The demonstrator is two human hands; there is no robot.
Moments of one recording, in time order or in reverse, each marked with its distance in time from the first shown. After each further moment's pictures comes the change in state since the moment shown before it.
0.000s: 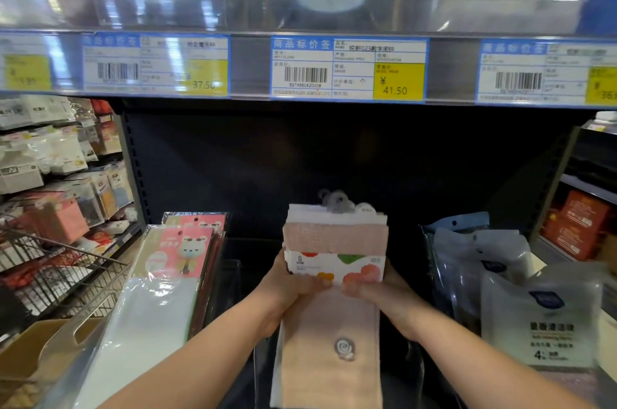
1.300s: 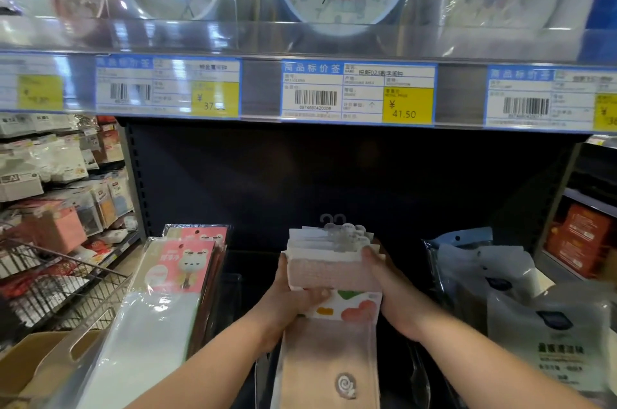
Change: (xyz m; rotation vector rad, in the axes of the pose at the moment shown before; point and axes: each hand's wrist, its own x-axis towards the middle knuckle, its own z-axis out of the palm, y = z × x) left_hand 0.008 -0.010 -0.015 -0.023 -0.081 0.055; right_hand 0.009 -0.023 -0.004 0.130 -0.054 0.021
